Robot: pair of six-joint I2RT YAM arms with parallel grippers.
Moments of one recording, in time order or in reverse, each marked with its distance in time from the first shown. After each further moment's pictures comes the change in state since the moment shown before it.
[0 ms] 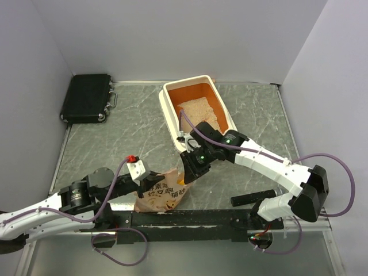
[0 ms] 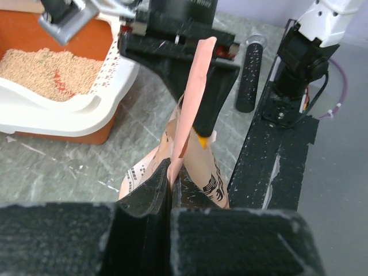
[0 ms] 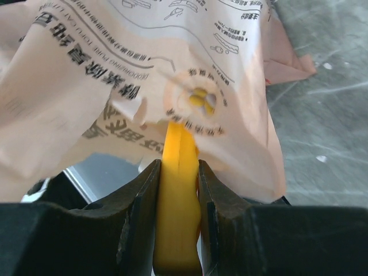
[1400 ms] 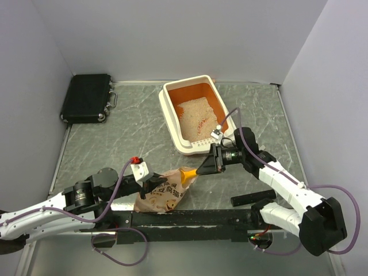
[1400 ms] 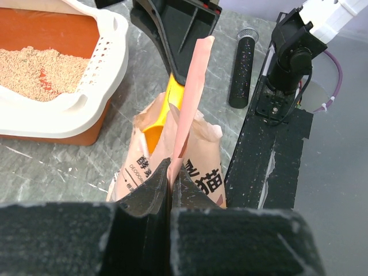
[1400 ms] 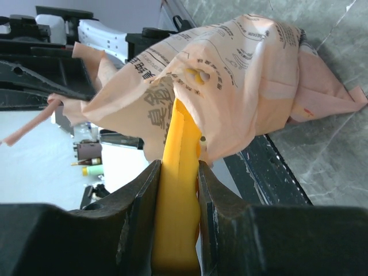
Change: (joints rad) left arm 0.005 0.013 -0.043 0.049 0.055 0.000; right arm -0.457 -0.317 -0.580 0.708 -0.573 0.381
